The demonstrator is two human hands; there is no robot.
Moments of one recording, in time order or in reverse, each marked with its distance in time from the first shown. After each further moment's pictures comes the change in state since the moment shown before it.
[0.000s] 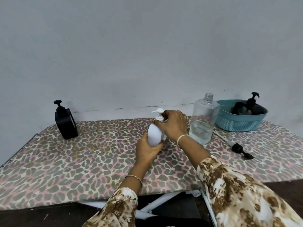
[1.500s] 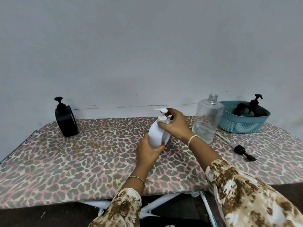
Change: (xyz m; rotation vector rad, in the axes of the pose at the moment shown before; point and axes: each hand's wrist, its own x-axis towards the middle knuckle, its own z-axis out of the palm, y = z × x) left_hand -0.001 -0.009 -0.003 0.107 0.031 0.052; right_hand 0.001 0.013 0.001 0.399 -0.194 -0.004
